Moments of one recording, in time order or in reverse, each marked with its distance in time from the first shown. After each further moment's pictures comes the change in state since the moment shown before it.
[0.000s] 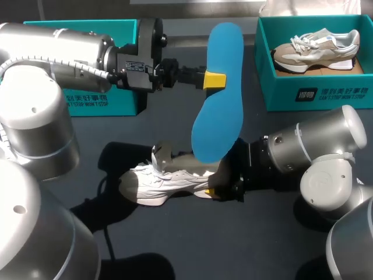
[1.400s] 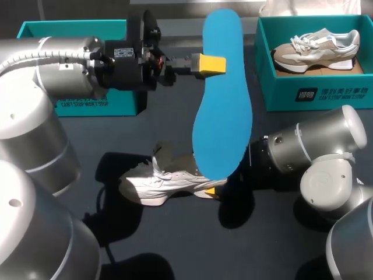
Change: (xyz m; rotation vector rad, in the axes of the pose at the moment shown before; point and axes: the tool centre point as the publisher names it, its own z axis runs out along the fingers) left arm 0.066 -0.040 -0.002 0.143 0.129 -0.494; right arm 0.000 0.000 0.000 0.000 0.000 0.000
